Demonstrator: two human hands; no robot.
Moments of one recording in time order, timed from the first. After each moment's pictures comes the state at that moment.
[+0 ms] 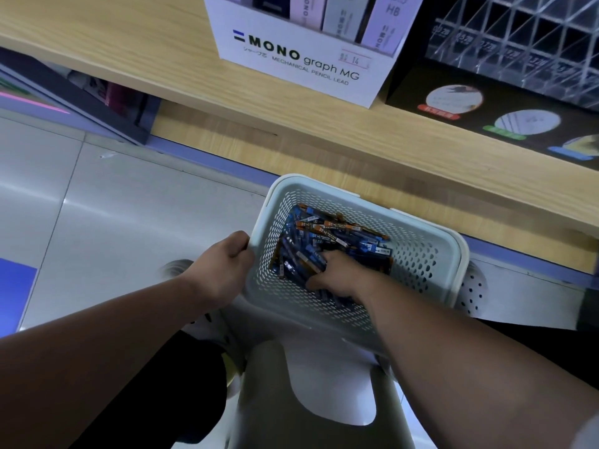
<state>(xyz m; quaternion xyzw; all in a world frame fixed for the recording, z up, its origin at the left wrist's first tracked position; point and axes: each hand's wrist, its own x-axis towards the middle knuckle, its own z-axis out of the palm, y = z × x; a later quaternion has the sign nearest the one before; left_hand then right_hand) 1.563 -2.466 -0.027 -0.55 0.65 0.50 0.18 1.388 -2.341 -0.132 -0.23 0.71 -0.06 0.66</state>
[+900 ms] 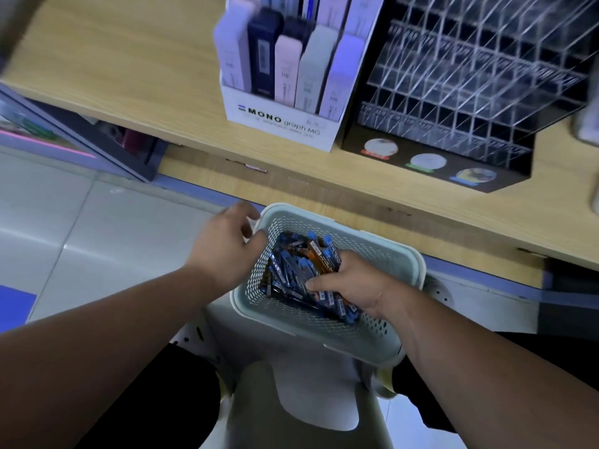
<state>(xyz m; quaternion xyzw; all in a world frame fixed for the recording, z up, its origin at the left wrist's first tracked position) 1.534 -2.480 0.007 -0.48 0.79 0.37 0.01 1.365 -2.333 -0.012 -0.16 0.70 -0.26 0.64</state>
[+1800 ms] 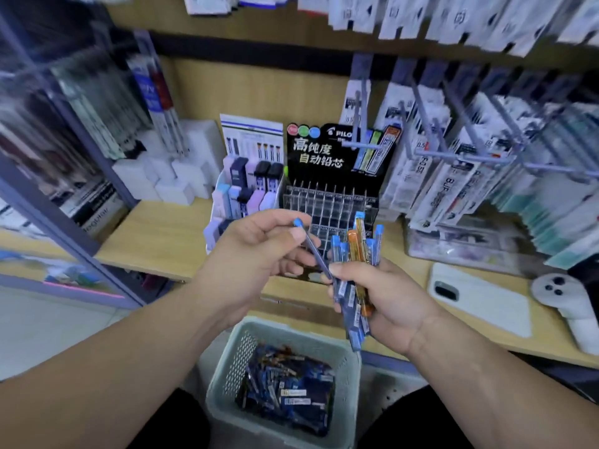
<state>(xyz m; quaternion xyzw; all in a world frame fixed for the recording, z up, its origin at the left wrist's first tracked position) 1.429 -2.421 0.255 -0.24 0.57 0.74 -0.25 1.301 -2.289 0.247 -0.13 0.57 -0.61 0.53</state>
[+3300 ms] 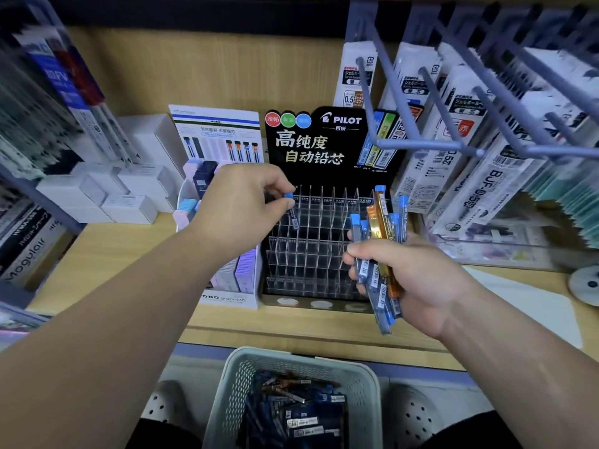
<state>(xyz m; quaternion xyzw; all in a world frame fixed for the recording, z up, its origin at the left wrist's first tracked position) 1.348 -2.542 0.227 -0.21 0.90 0.28 -0.25 1.252 -2.339 0.238 -0.07 0.65 -0.60 0.46</state>
